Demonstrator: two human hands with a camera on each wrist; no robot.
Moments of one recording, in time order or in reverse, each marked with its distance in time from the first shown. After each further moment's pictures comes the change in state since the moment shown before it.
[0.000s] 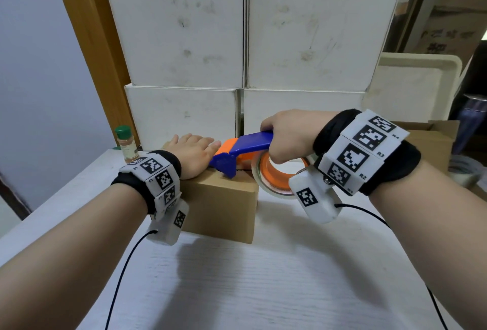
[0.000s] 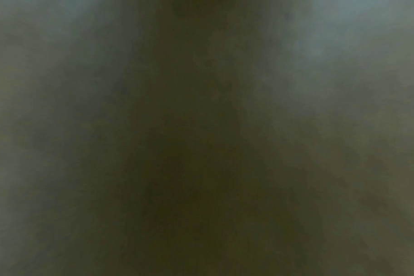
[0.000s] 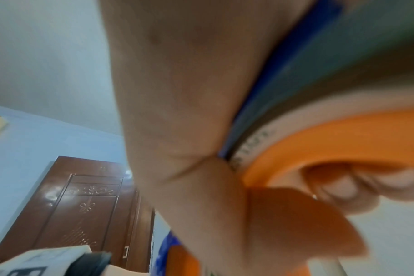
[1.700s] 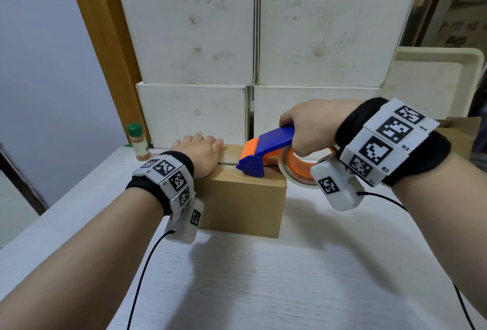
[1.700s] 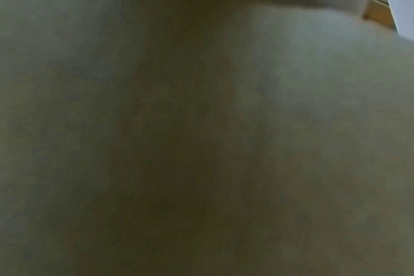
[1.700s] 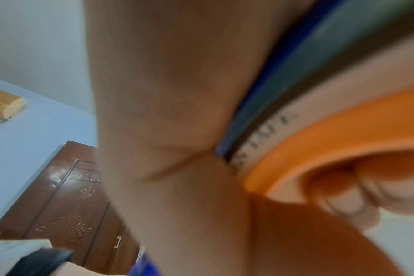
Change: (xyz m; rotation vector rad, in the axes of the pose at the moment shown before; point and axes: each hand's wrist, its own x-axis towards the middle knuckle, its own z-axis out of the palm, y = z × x) left_hand -0.006 0.002 0.001 -0.167 0.017 -0.178; right_hand 0.000 0.009 -0.008 -0.117 0.018 0.010
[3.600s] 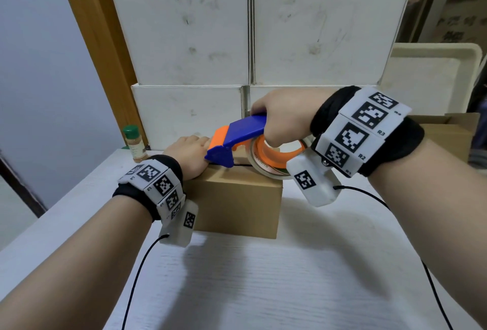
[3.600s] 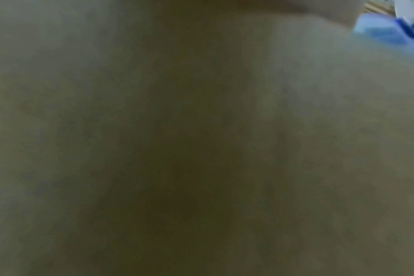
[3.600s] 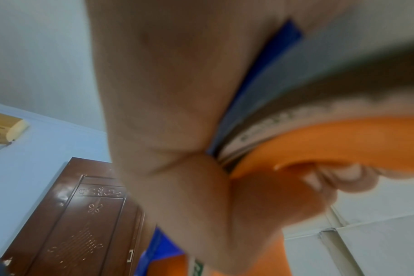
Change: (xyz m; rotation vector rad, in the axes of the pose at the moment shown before) left_hand -0.015 0.000 -0.010 -0.055 0.062 0.137; right_hand 0.008 -0.019 -0.009 0.090 0.081 -0.111
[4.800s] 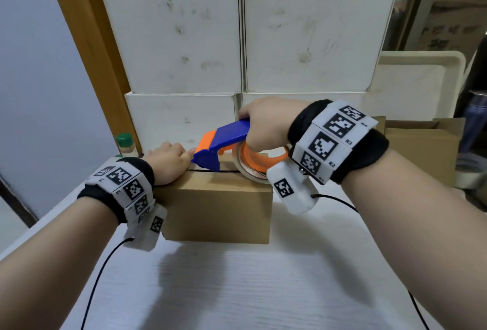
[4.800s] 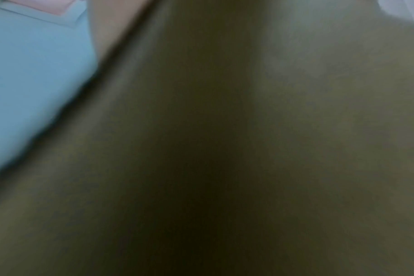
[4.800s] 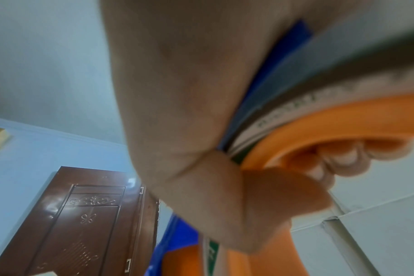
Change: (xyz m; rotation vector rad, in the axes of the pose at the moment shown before) left_hand -0.004 -0.022 -0.009 -0.041 -0.070 -0.182; right_hand 0.012 -0.004 0.005 0.031 0.035 -0.013
